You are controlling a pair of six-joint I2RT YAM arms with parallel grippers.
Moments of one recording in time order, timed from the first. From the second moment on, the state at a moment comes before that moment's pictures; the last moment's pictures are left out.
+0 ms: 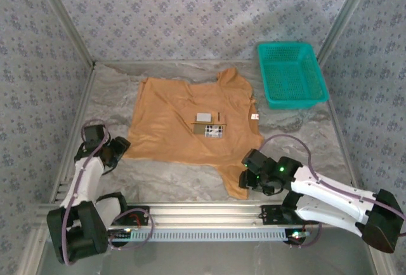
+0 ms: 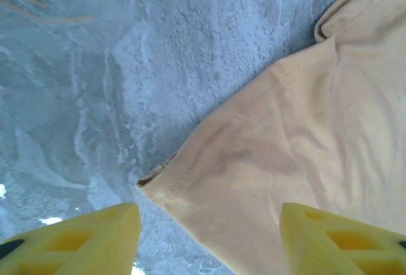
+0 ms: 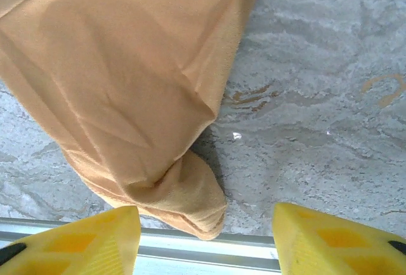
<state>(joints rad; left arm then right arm) 0.21 0.96 0.50 -0.58 0.18 -0.73 0.93 0.89 0.52 -0.91 -0.03 1.06</state>
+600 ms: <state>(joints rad) 0.21 1.10 0.45 -0.52 0.14 -0.76 0.92 1.02 0.48 -0.77 -0.07 1.04</state>
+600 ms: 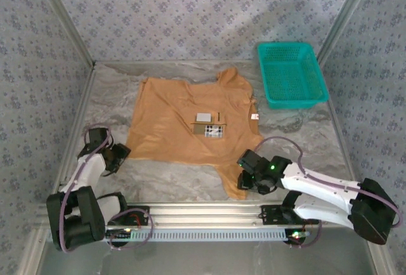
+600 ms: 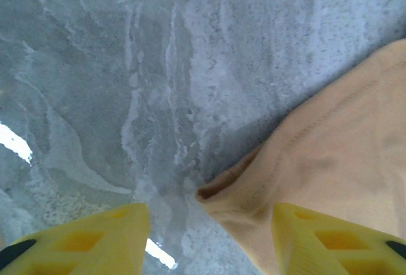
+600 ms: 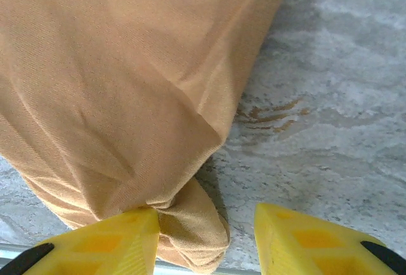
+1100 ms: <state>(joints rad) 0.22 1.18 0.49 -0.56 0.11 -0.76 0.90 1.09 0.52 -0.75 -0.09 0.99</state>
